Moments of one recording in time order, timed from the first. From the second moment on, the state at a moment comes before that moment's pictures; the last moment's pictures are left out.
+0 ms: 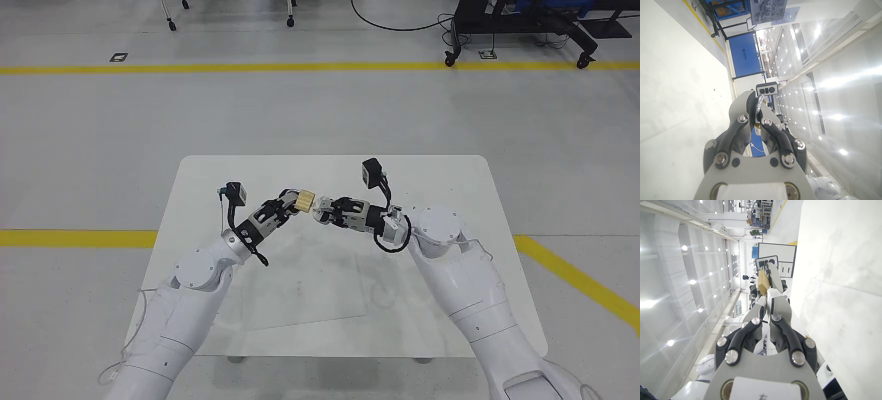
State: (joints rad) left arm 0.89 -1.35 -1.17 -1.10 -0.34 -0.37 -0.60; right arm -0.75 -1.30 1.09 -1.15 0.30 0.01 0.92
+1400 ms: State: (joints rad) left arm 0.96 -1.35 -1.17 -1.19 -0.11 -0.57 -0.49; right arm -0.70 -1.30 1.13 -1.00 0.71 0.52 1.14
